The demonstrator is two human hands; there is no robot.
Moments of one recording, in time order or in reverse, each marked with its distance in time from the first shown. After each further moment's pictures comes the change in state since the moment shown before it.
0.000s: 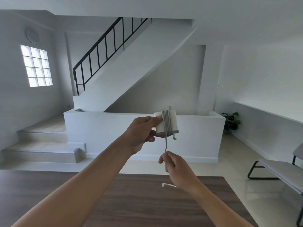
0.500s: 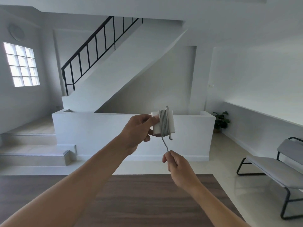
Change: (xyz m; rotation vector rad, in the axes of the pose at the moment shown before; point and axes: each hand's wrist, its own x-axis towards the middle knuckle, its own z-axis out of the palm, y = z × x) left_hand -0.003 0.005 0.023 0.109 -0.006 0.110; right_hand -0.008 0.031 -0.020 0.036 0.113 0.017
